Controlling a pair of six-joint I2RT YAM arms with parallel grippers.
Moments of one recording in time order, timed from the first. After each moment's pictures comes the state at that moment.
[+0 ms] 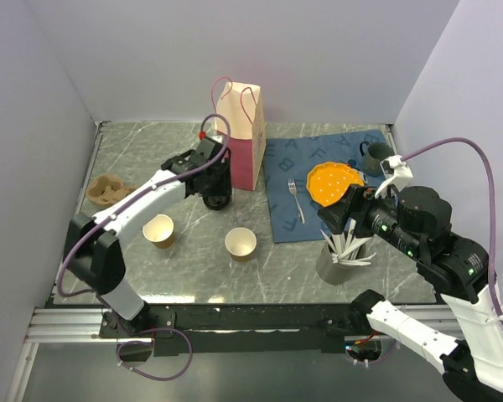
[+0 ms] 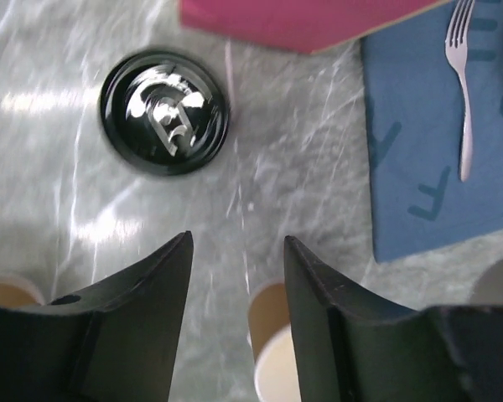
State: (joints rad) left arm -0.60 1.61 1.39 -0.70 -0.15 -0.56; right arm 0.59 0.75 1.37 -1.04 0.05 0.55
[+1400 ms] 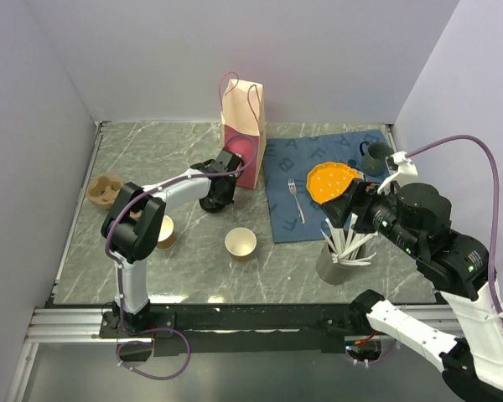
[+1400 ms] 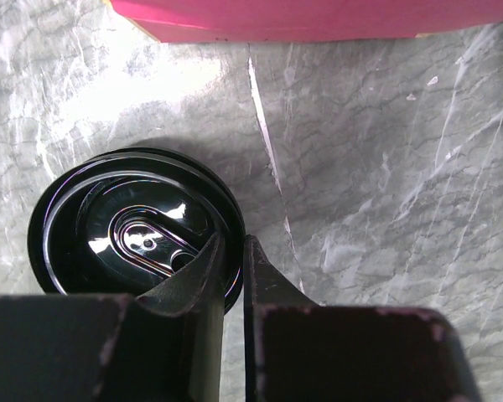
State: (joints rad) left arm -0.58 1.95 1.39 -0.48 -0.16 -0.30; right arm 0.59 0.78 1.40 -1.05 0.13 0.57
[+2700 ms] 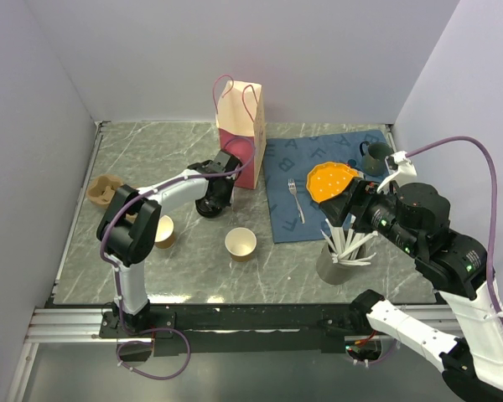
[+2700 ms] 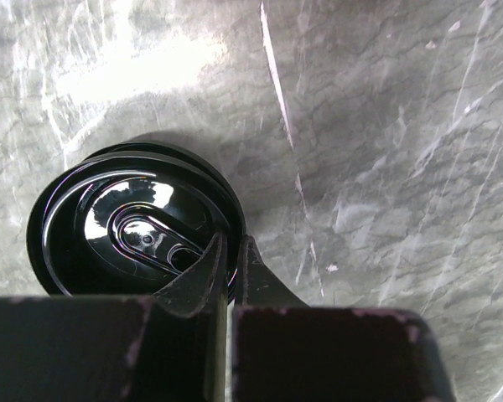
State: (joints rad) left arm -0.58 1.91 1.37 -0.55 -0.15 -0.30; right arm 0.59 0.78 1.39 -1.03 0.11 0.62
